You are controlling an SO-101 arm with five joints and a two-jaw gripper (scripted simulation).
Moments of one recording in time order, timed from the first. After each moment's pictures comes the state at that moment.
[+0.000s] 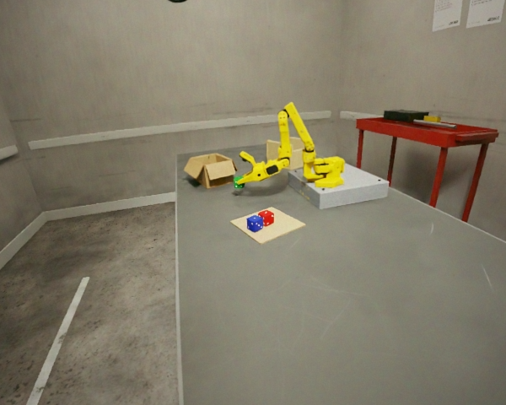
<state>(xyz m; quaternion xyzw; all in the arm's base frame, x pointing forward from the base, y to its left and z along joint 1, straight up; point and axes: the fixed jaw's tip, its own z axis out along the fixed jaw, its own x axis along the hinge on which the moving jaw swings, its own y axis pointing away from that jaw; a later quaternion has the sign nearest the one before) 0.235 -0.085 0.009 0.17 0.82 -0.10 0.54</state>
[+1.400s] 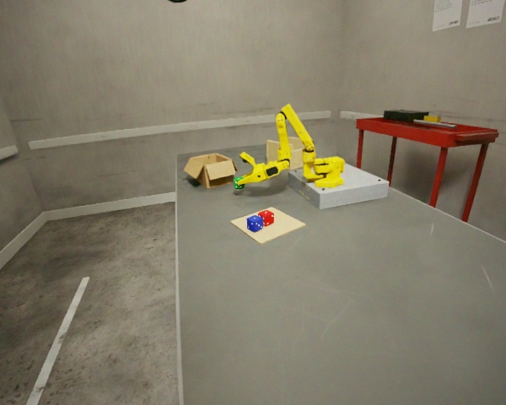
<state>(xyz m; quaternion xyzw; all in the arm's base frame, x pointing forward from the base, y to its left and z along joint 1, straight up) 0.234 -0.089 0.006 0.17 0.81 -0.11 0.55</state>
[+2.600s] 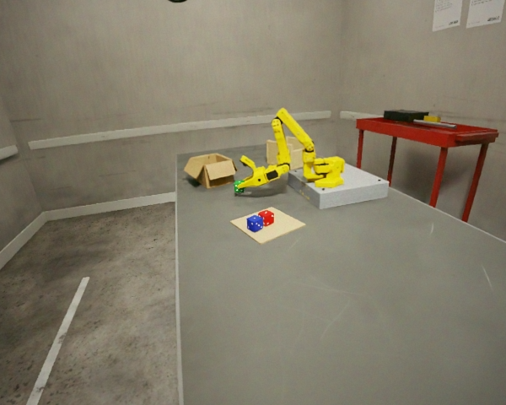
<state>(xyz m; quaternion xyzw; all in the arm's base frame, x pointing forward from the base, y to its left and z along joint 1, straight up) 0.234 -0.089 -0.006 0.17 0.81 -0.11 0.55</state>
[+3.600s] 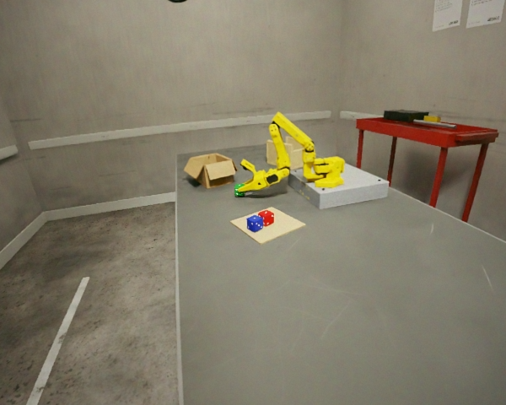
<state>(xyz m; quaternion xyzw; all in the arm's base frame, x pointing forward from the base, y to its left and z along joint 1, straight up) 0.234 -0.089 -0.018 0.17 0.81 -0.11 0.55</state>
